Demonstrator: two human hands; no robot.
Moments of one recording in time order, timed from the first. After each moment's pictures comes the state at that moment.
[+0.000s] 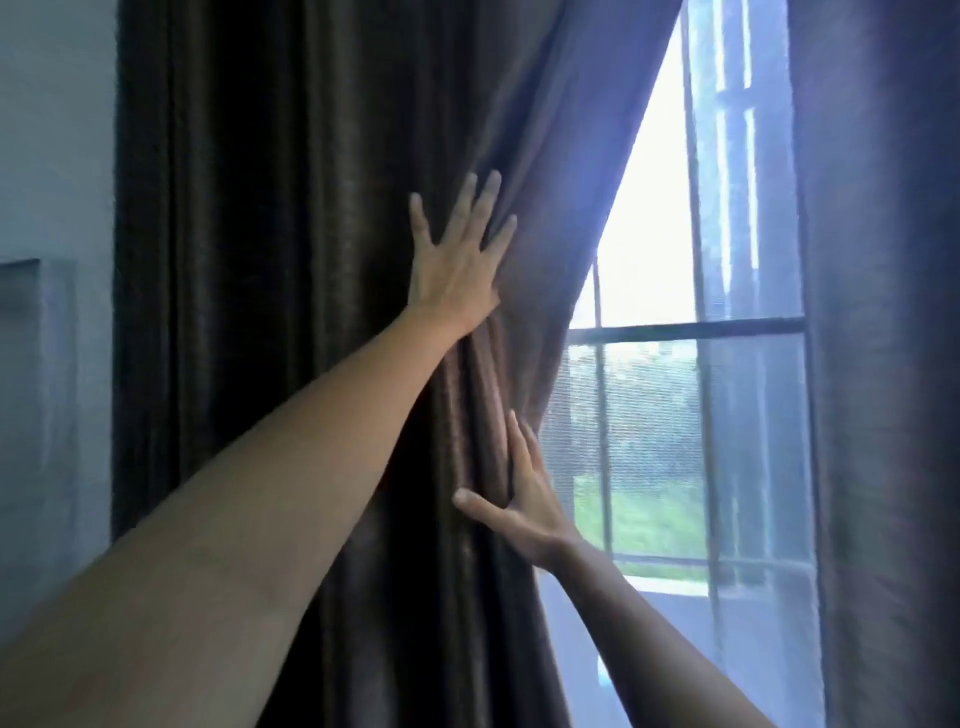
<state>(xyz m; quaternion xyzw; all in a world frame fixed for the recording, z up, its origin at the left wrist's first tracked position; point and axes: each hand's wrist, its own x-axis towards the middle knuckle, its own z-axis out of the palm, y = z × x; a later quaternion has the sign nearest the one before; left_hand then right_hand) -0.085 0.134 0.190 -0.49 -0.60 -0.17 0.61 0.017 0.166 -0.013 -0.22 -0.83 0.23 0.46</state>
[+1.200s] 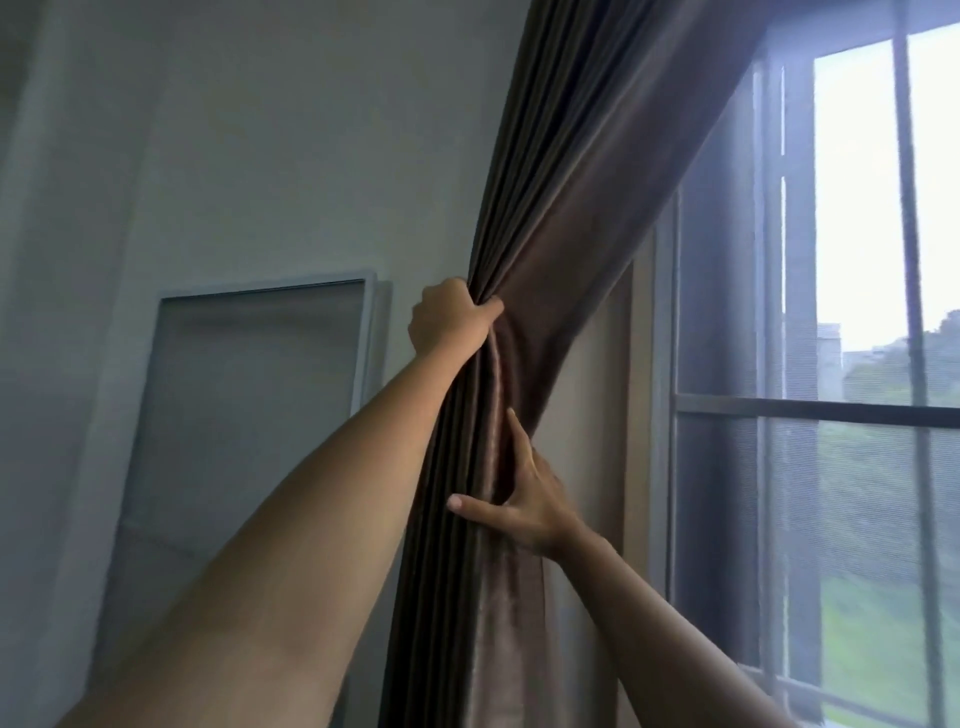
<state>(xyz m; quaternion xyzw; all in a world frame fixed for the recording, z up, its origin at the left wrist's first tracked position) -0.546 0.021 0.202 -0.40 -0.67 -0.57 0.29 -0.449 0.098 0.047 -0.17 -0.89 0.16 0.40</state>
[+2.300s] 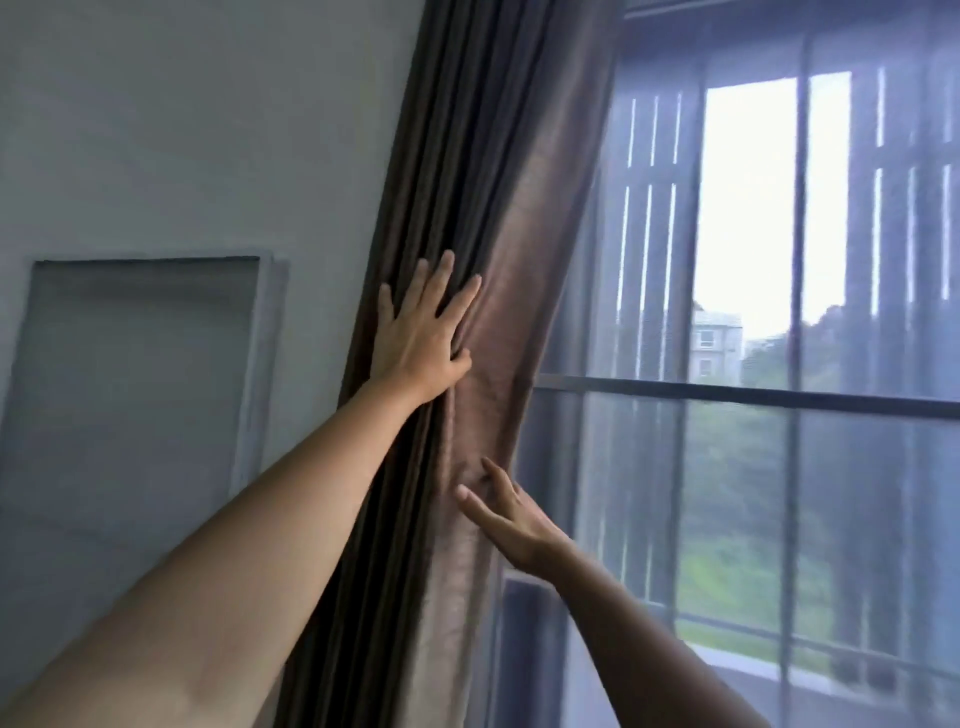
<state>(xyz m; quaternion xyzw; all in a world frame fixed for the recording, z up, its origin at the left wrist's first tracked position) -0.435 0.026 0.151 -0.52 -0.63 -0.30 0.50 -0.296 0.106 0.011 -0.27 -0.88 0.23 0.32</state>
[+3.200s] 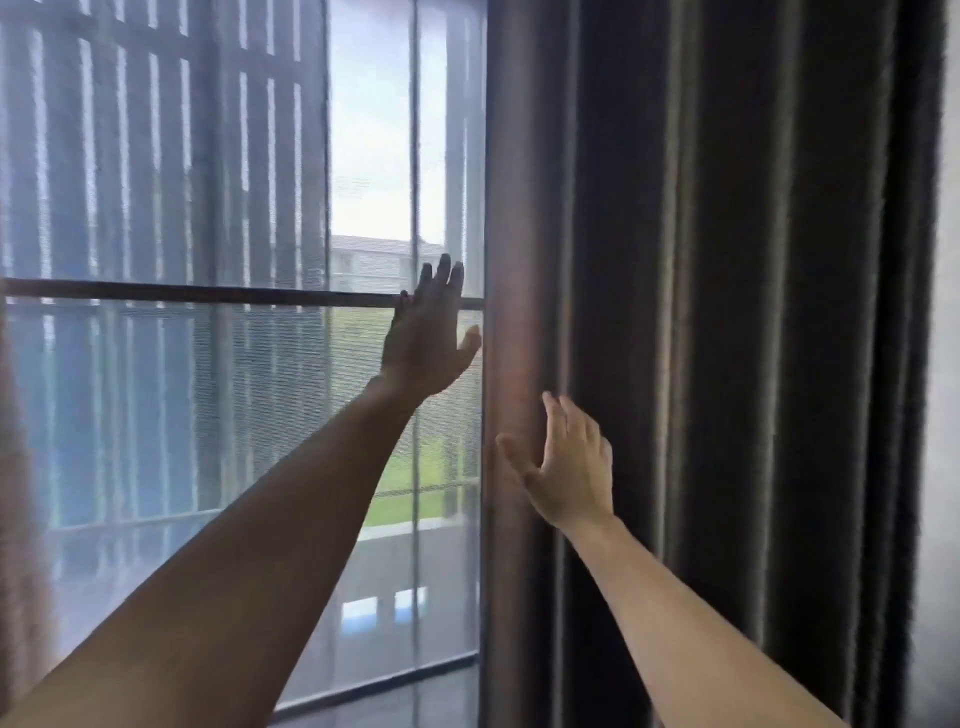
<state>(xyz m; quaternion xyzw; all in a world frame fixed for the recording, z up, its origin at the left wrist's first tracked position) 0.129 0.162 0.089 -0.75 -0.41 -0.45 0.26 0.291 0.116 -0.035 -0.63 -0.61 -0.19 0.45</state>
